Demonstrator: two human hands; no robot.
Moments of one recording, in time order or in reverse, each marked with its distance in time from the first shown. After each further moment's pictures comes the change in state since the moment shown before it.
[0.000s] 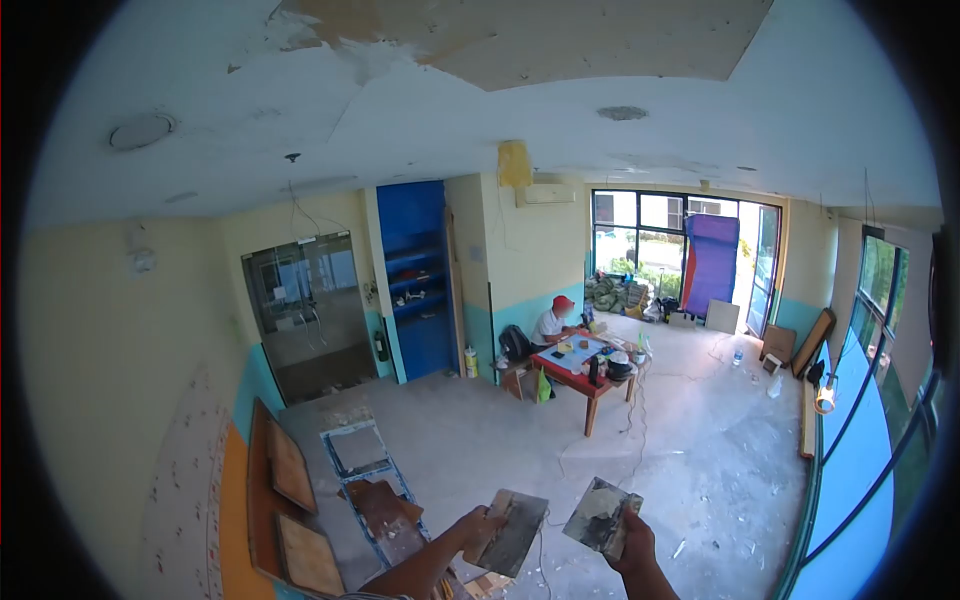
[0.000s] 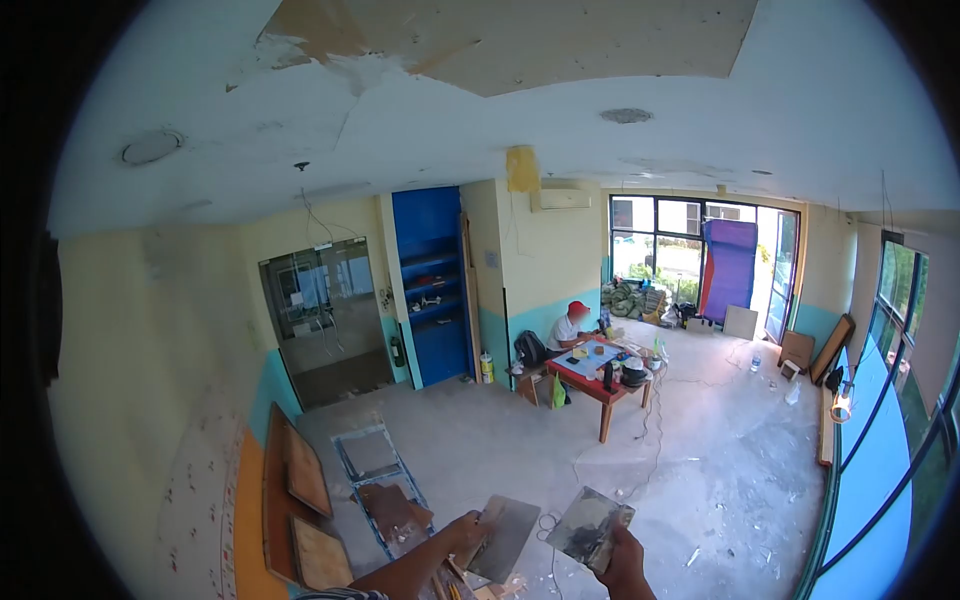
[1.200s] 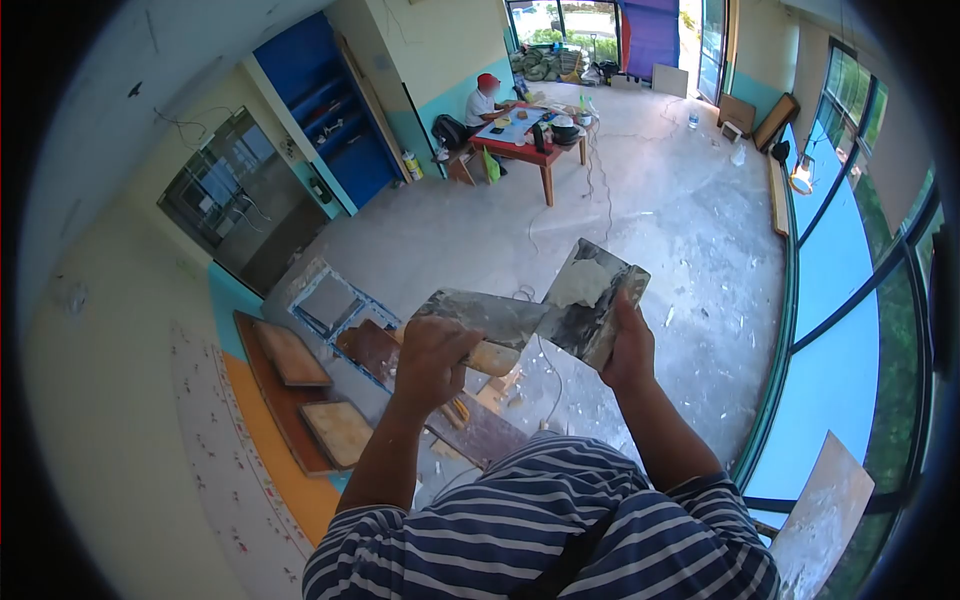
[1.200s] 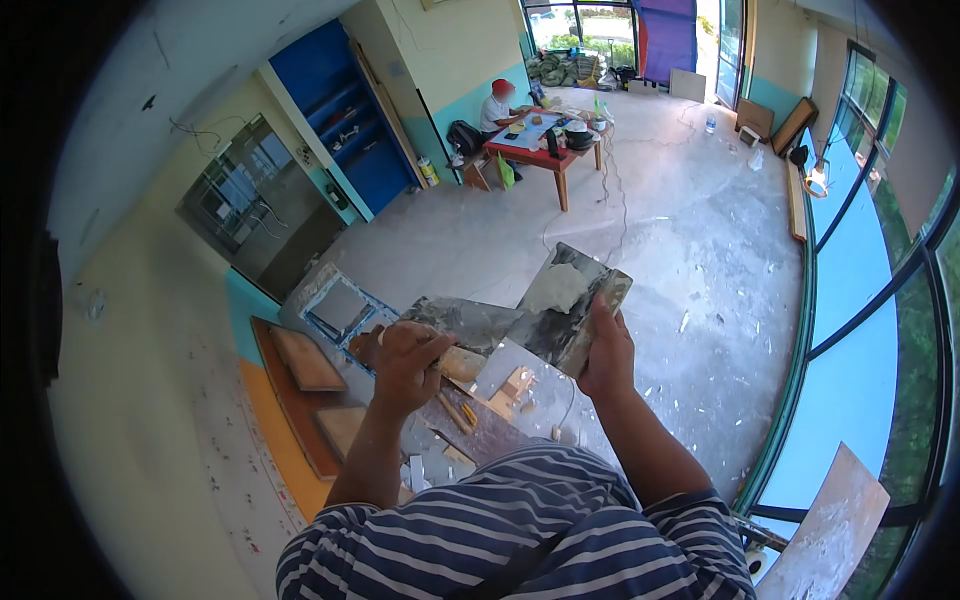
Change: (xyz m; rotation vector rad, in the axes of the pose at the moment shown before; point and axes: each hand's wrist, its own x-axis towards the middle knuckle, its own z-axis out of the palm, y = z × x) left_hand -0.112 0.087 -0.018 0.514 0.457 1.227; right_hand -0.026 0.007 0.029 0.013 0.115 -0.305
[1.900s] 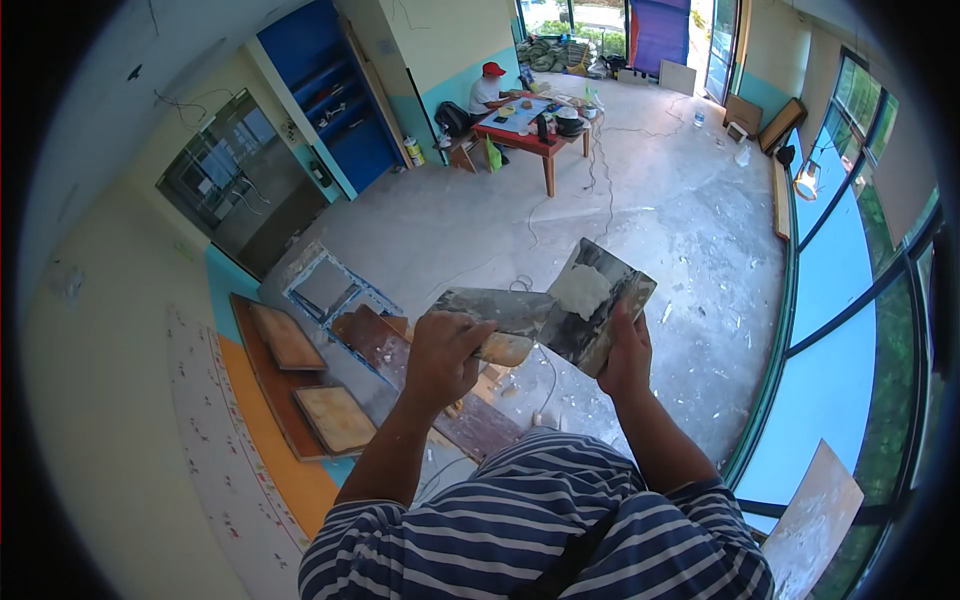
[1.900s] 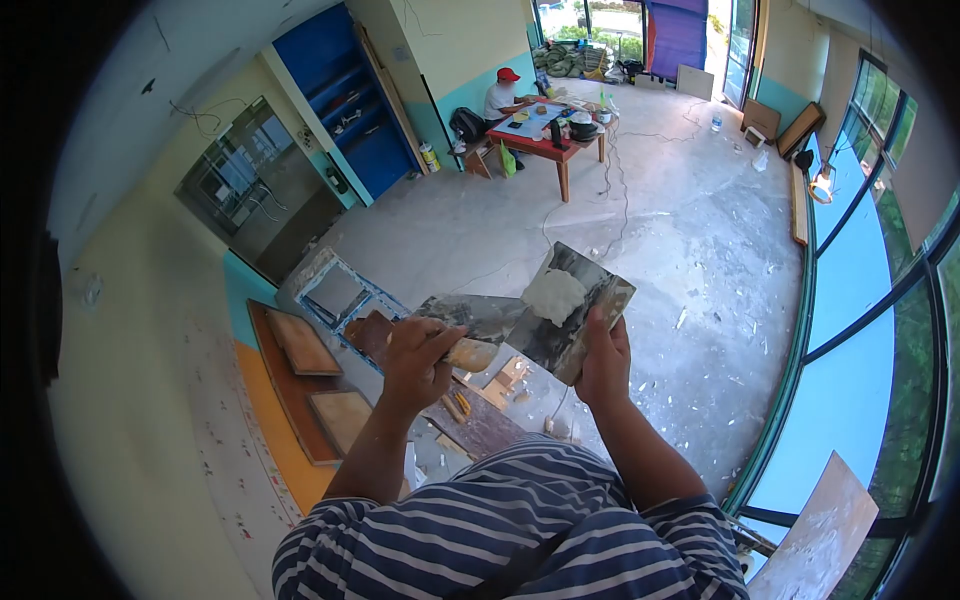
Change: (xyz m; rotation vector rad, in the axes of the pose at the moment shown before) left_hand 0.012 0.011 0.016 -0.012 0.027 -0.056; right_hand -0.002 0.005 -0.012 -0.119 -0.001 -0.125
